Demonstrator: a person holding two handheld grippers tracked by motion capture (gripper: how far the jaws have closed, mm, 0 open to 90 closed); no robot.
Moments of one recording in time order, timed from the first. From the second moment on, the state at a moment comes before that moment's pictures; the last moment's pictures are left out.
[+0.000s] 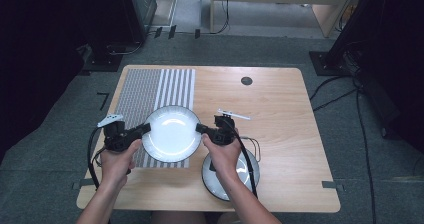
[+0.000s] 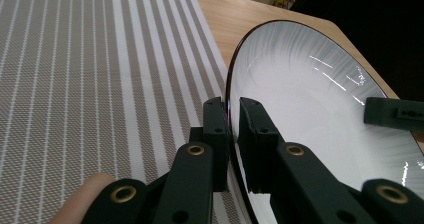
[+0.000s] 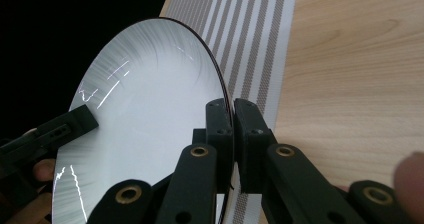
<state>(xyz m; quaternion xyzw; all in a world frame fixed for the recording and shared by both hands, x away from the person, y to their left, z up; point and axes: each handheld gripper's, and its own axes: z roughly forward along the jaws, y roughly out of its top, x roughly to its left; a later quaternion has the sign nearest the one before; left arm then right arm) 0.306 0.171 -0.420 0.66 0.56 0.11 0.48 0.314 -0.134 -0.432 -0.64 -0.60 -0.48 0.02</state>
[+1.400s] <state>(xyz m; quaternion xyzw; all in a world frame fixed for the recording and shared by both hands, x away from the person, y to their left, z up) 0.413 0.237 -0.460 0.61 0.64 0.12 0.45 0.441 -0.048 -0.463 -0.64 -0.62 -0.46 0.01</state>
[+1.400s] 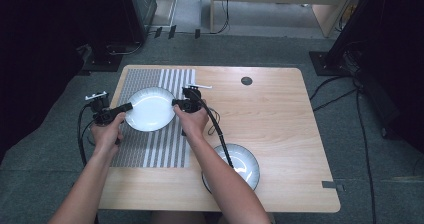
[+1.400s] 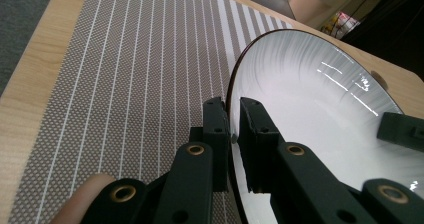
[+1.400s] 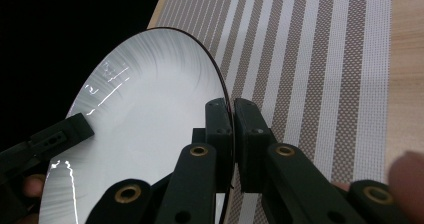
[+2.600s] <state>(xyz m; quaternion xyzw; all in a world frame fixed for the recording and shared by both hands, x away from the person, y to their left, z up) 0.451 0.241 -0.510 0.59 0.68 0.10 0.43 0.481 -0.035 -0.516 -0.65 -0.62 -0.45 -0.02</state>
